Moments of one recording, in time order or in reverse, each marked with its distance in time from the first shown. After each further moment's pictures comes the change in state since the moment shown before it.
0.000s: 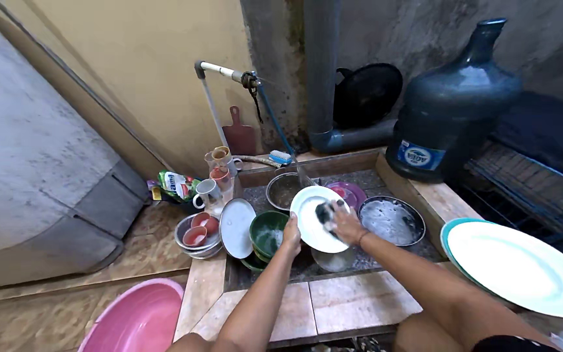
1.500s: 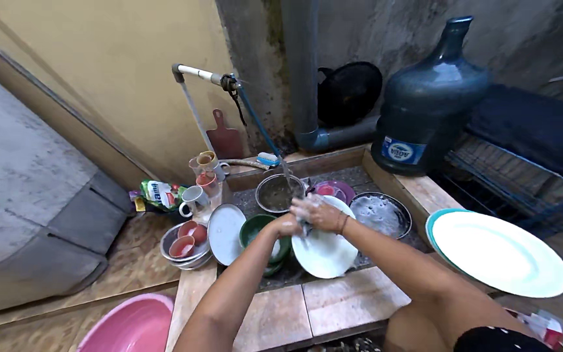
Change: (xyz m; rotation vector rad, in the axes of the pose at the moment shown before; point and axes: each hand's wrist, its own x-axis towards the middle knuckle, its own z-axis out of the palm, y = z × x) left_hand 0.009 0.072 0.002 1.000 -0.653 0.069; right_hand 0.013 -0.028 -0.033 -0.145 0.243 -0.551
